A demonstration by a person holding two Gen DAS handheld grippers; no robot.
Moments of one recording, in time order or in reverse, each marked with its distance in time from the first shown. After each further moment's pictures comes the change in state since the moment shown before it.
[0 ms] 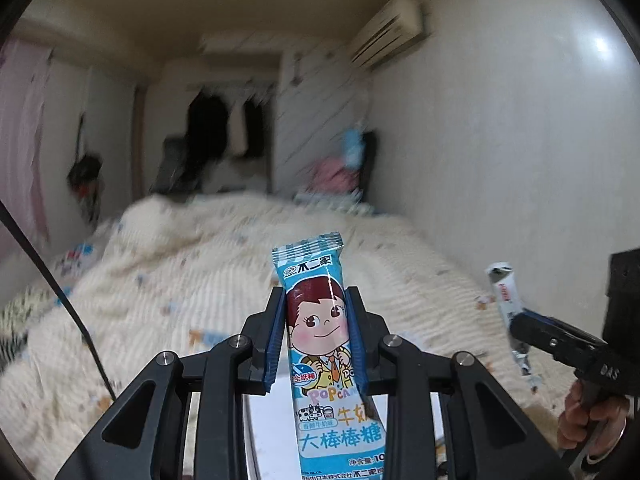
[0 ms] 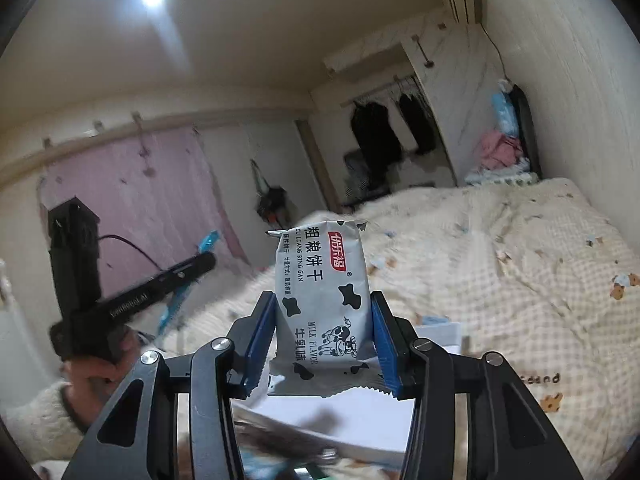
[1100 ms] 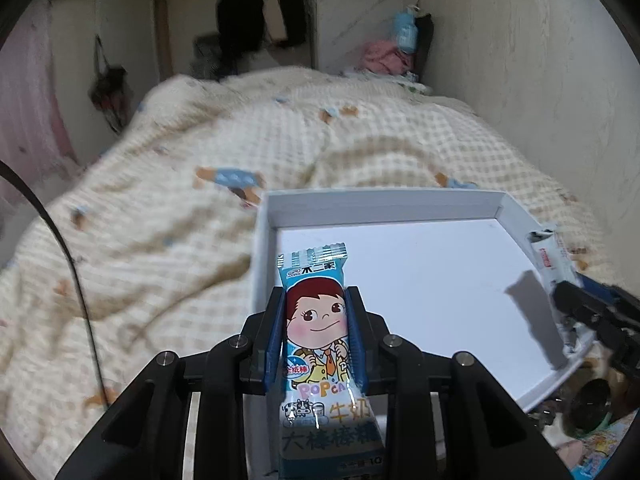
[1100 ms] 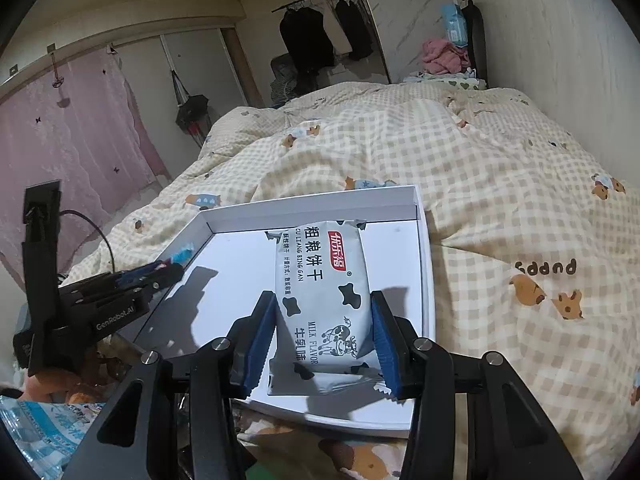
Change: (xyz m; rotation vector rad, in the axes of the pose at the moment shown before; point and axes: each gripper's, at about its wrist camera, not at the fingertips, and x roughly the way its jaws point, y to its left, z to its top) left arm 0.101 0.006 -0.107 0.022 0.359 0.220; right arm 0.073 -0.041 -0.071 0.058 0.330 -0.255
